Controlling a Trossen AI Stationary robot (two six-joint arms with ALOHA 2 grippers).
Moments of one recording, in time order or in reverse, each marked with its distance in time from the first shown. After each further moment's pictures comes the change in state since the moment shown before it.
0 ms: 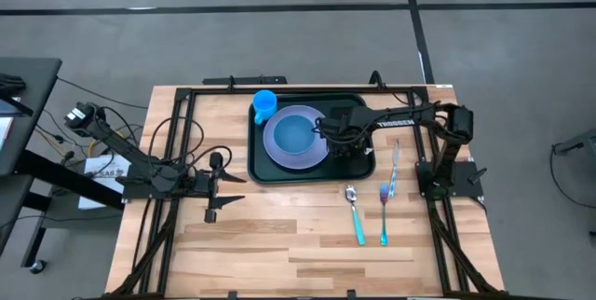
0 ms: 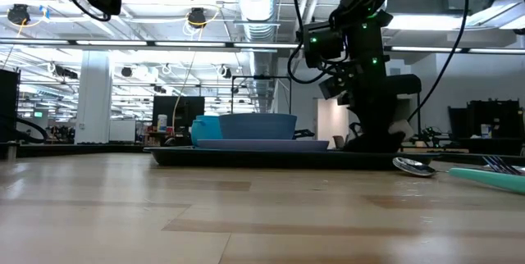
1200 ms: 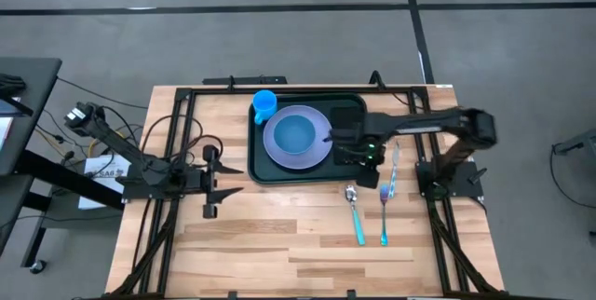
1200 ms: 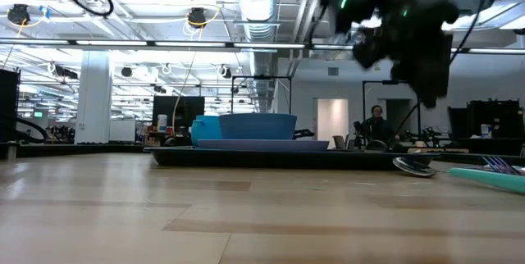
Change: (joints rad) left arm 0.001 -0.001 0.056 0.128 -0.061 0.146; right arm 0.135 -0.181 0.000 -0.307 -0.260 0.532
